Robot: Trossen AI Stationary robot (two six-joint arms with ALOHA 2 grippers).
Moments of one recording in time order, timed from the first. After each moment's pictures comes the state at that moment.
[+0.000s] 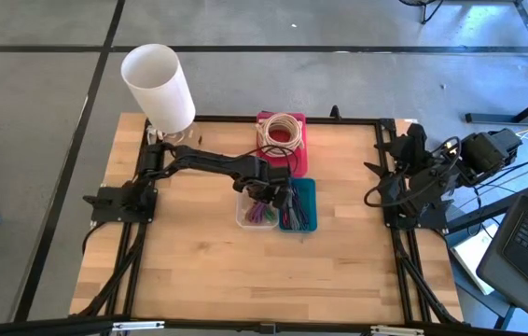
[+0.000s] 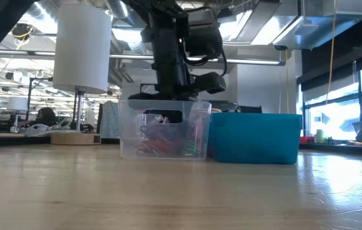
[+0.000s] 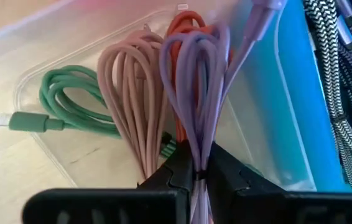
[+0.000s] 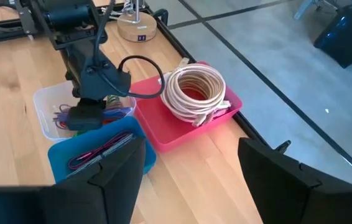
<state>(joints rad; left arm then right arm) 0.09 2.09 1.58 -0.83 0.00 -1.06 0.55 1.06 1.57 -1.57 0.86 0.78</state>
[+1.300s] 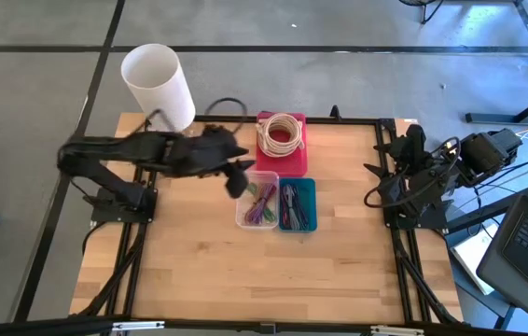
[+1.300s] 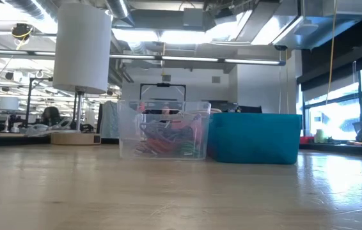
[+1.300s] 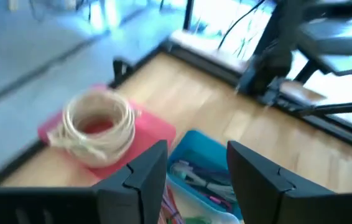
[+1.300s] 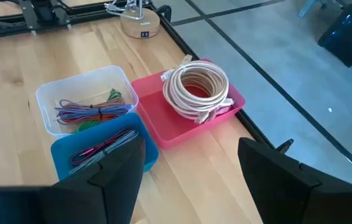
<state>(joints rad) -0.11 1.42 1.66 -0.84 -0.50 -0.51 0.55 1.06 1.57 -1.57 0.84 0.78</state>
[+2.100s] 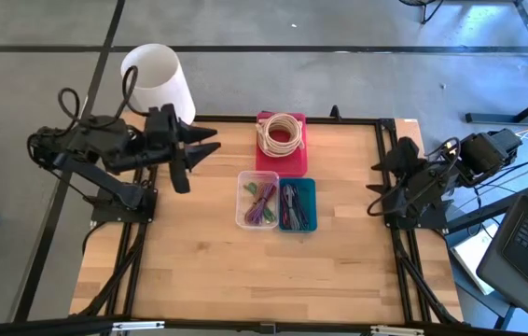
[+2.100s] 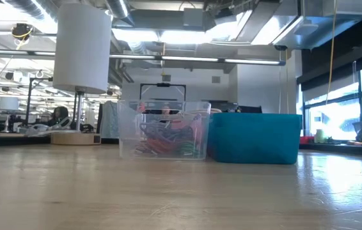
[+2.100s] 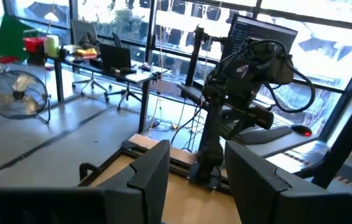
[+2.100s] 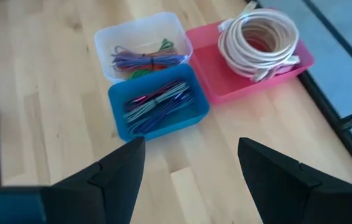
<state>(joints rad) -0.31 1.15 1.66 -0.57 -0.64 -0.25 0.55 1.07 1.57 -1.56 0.55 0.75</state>
